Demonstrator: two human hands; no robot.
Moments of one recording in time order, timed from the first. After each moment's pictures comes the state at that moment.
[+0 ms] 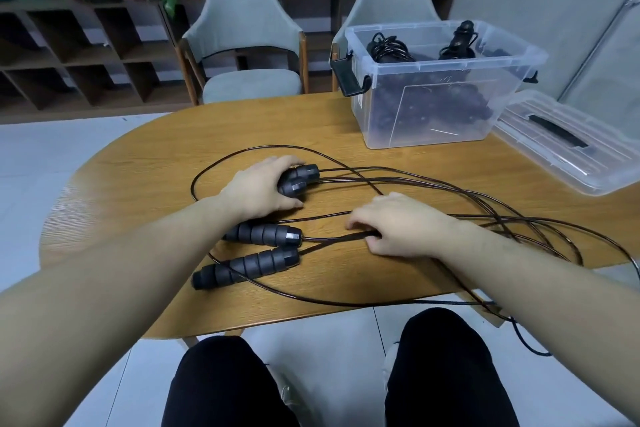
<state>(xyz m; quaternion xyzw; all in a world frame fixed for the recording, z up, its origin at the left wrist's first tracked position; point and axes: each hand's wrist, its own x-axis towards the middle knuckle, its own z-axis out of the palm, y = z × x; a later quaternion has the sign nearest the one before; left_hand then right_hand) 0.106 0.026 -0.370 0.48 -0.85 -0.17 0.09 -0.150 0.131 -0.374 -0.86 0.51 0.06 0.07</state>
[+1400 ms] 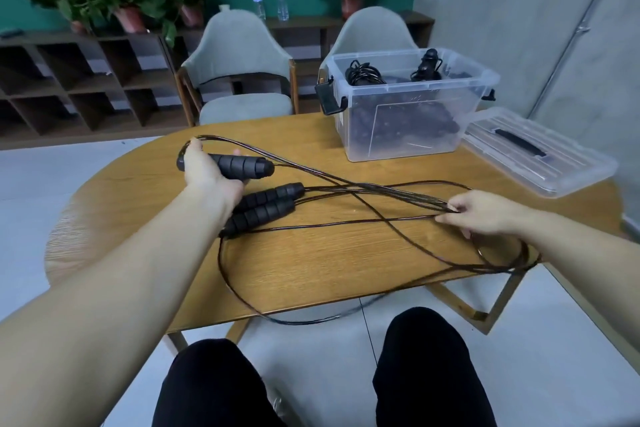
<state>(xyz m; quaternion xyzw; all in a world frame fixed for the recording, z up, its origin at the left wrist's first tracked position) 0.092 0.065 -0.303 0.39 -0.05 -0.64 0.66 -0.289 0.178 -0.346 -0.64 0.74 -0.02 0.21</state>
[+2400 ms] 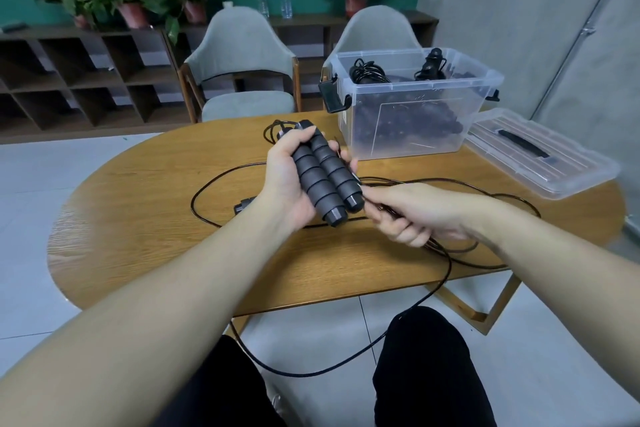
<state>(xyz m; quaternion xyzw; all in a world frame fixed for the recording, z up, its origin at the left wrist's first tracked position) 0.013 0.129 -0.295 0.18 -0.23 -0.84 0.46 -0.175 0.186 -0.298 -0.57 0.53 -0.16 0.61</state>
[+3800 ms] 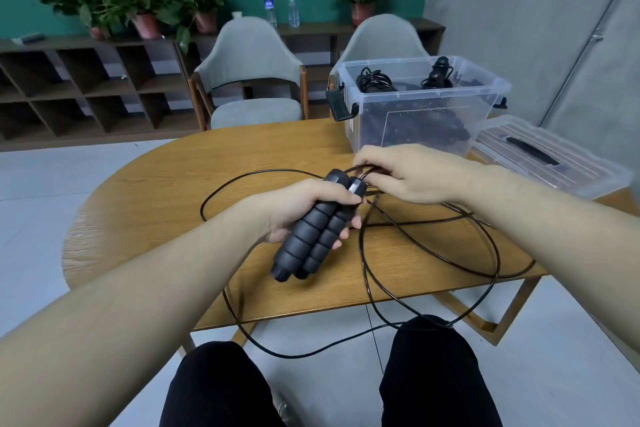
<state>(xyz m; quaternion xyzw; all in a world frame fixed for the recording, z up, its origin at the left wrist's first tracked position) 0.044 0.128 -0.295 0.32 -0.55 -0.76 0.11 -0.174 0.148 -0.265 -0.87 0.48 -0.11 0.05</state>
